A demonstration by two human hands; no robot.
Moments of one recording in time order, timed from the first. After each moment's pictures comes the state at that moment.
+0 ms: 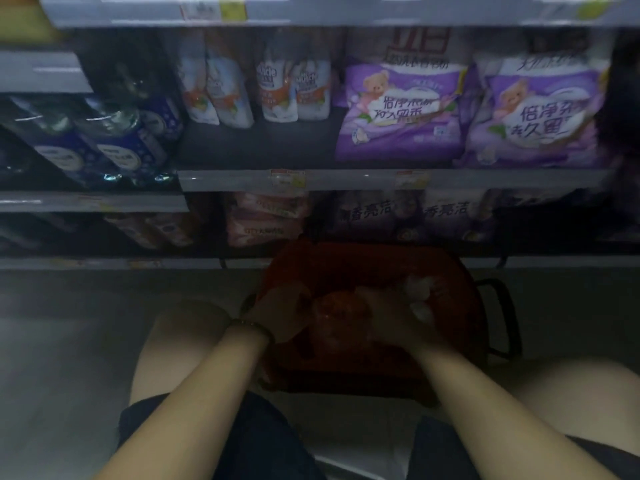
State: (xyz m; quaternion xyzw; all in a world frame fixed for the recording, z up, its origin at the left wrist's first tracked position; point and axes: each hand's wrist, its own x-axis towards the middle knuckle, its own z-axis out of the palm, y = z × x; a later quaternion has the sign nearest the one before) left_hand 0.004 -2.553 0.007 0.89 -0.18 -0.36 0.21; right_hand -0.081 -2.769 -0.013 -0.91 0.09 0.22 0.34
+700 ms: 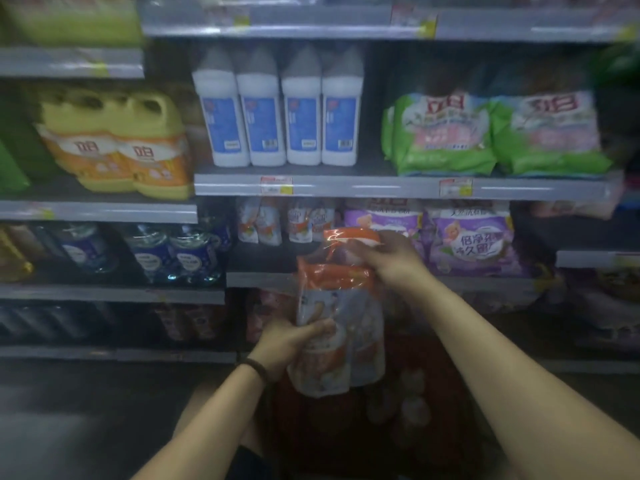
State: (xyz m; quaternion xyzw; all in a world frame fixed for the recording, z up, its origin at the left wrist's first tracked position) left_hand -0.034 -2.541 0.150 0.70 -0.08 -0.23 0.67; right_hand -0.029 -2.774 0.227 -0.79 0.11 -0.12 0.59
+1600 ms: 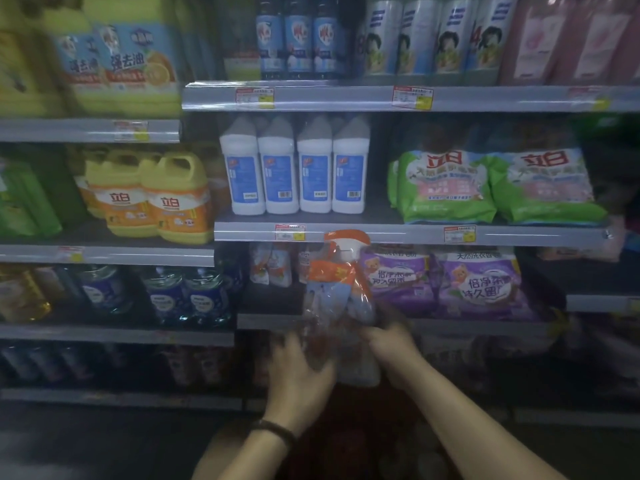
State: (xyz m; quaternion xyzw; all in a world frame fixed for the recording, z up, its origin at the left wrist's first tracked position) left_hand -0.050 -2.553 0.183 0.89 -0.06 0.08 0.45; right_hand -0.048 -2.730 0.193 -0.70 0.13 -0.17 0.68
